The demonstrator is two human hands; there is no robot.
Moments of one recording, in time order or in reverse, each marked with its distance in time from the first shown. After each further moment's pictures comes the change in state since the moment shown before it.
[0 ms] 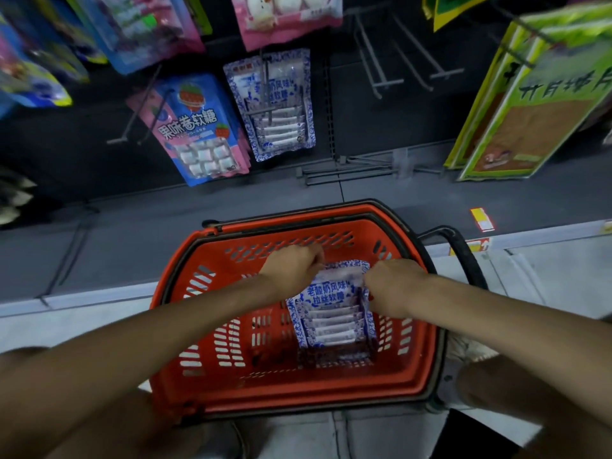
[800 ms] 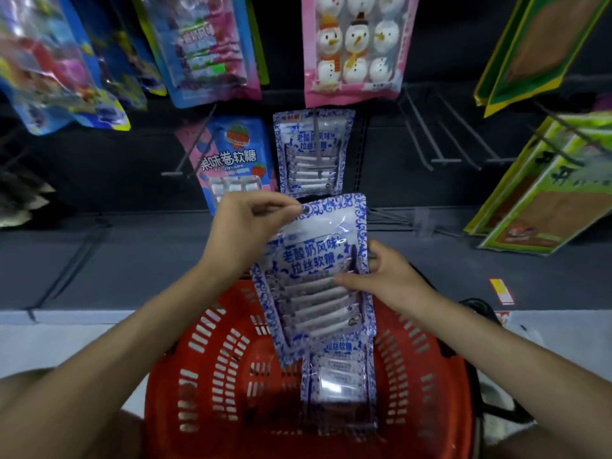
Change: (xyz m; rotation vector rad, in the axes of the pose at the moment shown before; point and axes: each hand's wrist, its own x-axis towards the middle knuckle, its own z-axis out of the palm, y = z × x) left_hand -0.040 -0.034 -0.156 -0.721 0.768 -0.031; right_hand 0.050 -0.006 -0.073 1.369 0.480 -0.125
